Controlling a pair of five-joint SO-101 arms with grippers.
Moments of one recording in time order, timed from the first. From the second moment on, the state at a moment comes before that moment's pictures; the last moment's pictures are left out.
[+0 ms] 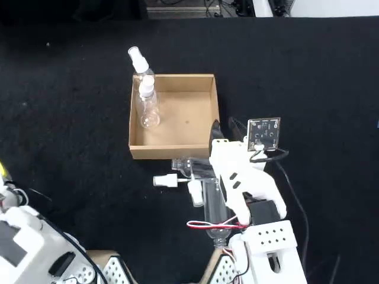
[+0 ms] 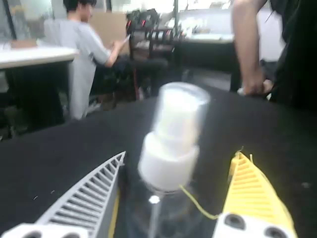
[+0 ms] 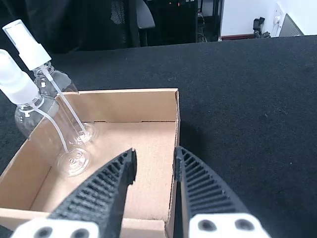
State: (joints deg) left arm -62.2 -6.4 90.5 -79.2 -3.3; right arm -9.3 -73.3 84.6 20.3 -7.7
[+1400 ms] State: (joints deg) left arm -60.3 -32.7 86.2 -32.2 -5.1; right arm -9.3 -73.3 84.6 20.3 -7.7
